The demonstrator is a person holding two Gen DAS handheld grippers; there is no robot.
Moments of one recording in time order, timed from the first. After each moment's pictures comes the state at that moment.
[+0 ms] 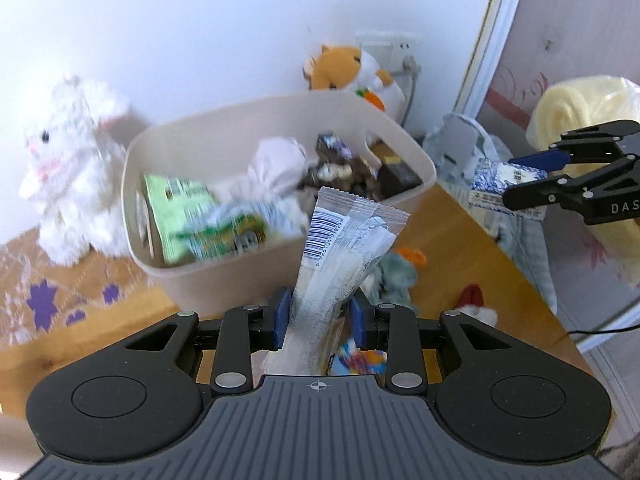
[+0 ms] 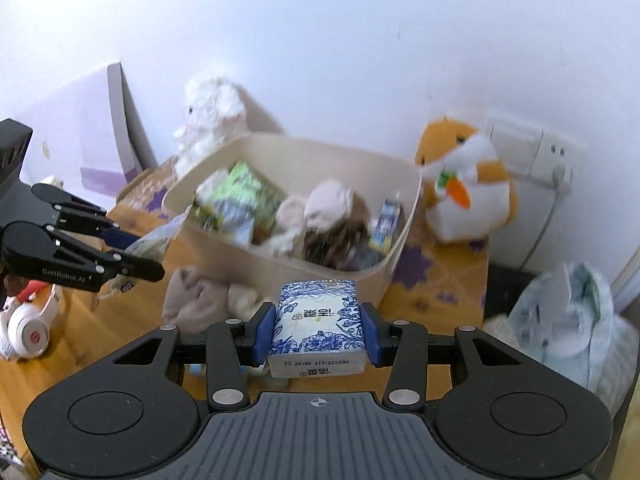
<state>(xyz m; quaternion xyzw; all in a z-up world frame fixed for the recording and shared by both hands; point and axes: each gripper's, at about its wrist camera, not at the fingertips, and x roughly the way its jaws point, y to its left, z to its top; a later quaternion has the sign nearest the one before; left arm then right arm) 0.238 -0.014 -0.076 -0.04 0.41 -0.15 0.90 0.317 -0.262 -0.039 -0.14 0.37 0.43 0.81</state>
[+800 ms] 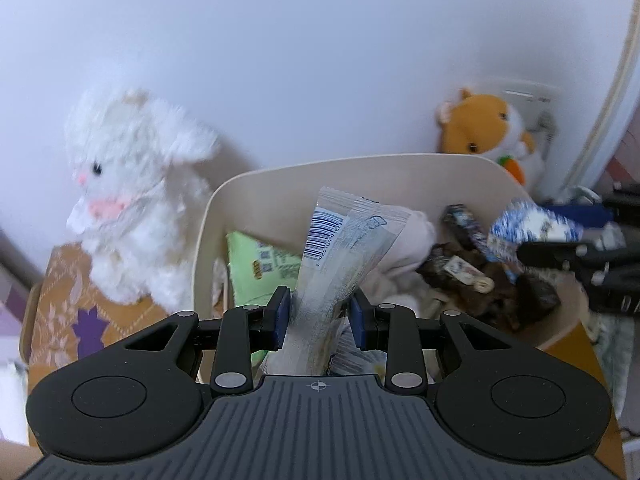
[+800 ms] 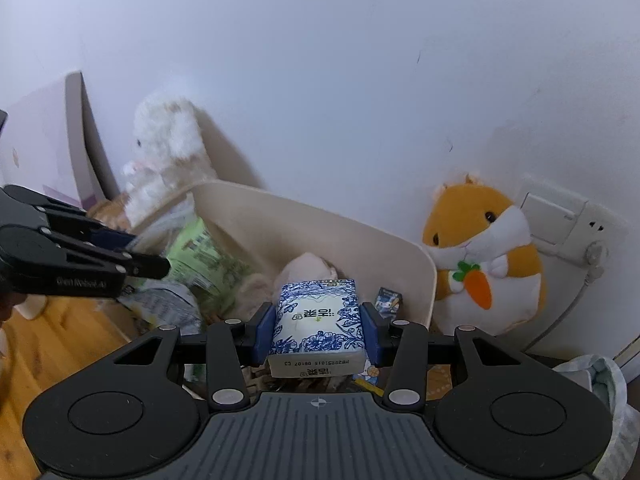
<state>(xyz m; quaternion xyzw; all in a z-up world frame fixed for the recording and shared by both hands) 0.350 0.010 -0.089 -0.08 0.42 0.02 0.91 0.400 -0.162 -0.066 -0.16 0.35 0.41 0.83</state>
